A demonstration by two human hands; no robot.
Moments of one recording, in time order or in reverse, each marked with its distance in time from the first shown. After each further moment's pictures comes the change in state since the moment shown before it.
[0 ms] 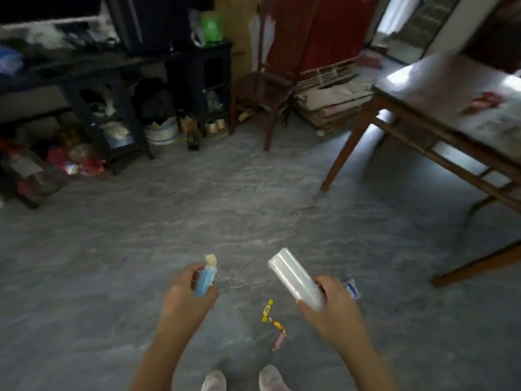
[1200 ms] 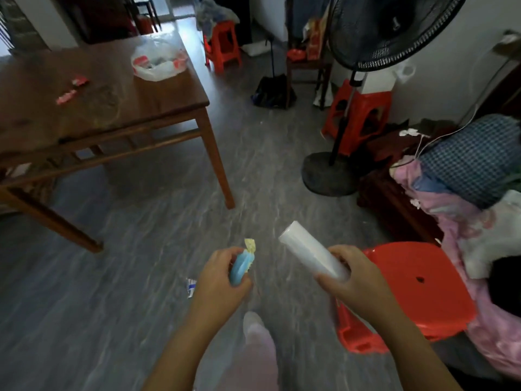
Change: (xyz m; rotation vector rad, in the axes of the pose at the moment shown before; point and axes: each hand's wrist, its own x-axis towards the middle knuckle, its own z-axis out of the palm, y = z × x) left_hand -0.315 0.290 0.438 0.229 -1.101 0.957; right_hand -0.282 0.367 -0.314 0.157 0.774 0.673
